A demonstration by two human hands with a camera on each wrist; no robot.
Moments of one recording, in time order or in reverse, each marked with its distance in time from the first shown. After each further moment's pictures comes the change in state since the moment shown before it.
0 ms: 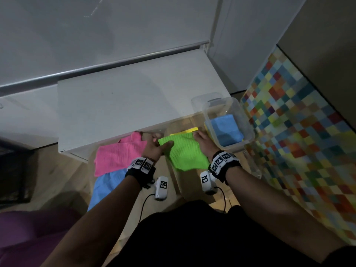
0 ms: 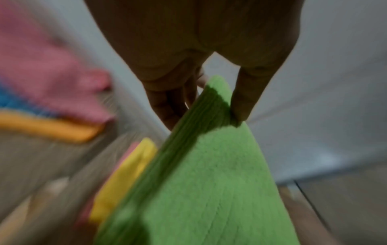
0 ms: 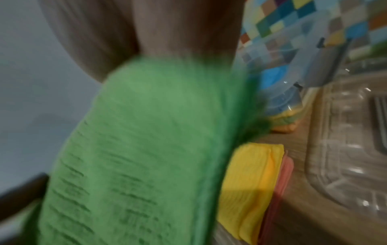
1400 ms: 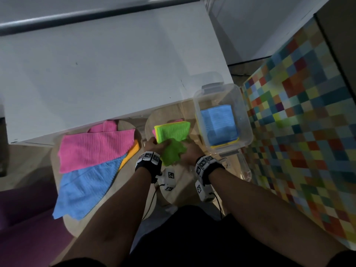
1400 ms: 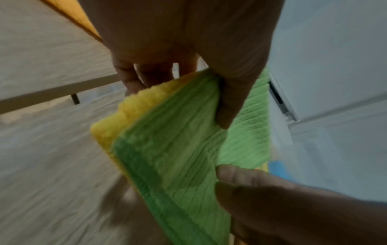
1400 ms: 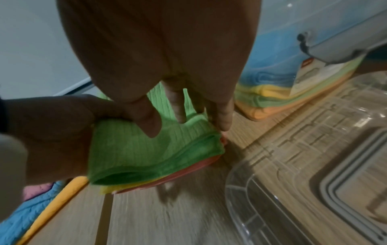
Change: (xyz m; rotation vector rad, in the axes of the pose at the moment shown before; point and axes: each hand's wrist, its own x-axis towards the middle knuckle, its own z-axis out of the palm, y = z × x) left_hand 0.095 -0.081 0.061 0.379 0.161 -0.456; right_hand 0.086 0.090 0.000 -0.592 -0.229 0.184
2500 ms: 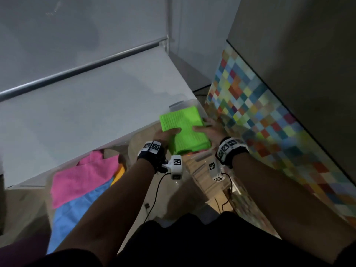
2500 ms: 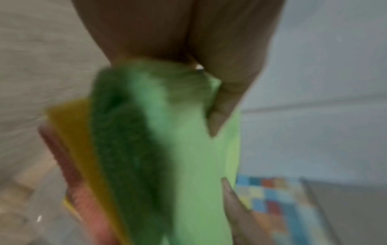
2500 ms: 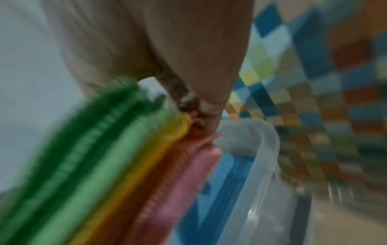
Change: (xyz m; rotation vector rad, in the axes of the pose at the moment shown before) left_hand -0.097 0.134 0.085 -0.351 -0.308 0.143; right_hand -0.095 0.047 -0.180 0.926 0.309 -0.057
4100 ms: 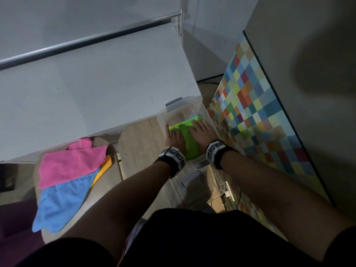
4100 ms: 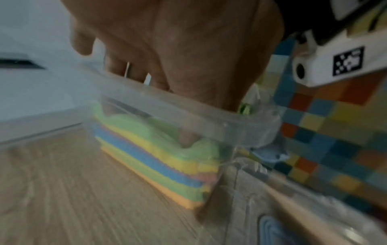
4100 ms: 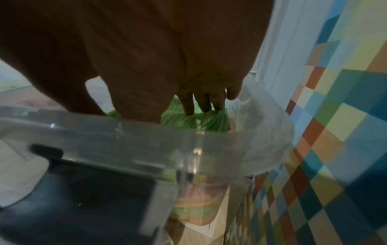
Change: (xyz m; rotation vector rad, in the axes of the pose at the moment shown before) left_hand 0.061 -0.042 0.080 2.130 0.079 0.154; right_hand 0.117 0.055 -0.015 -1.783 -0.355 -0.392
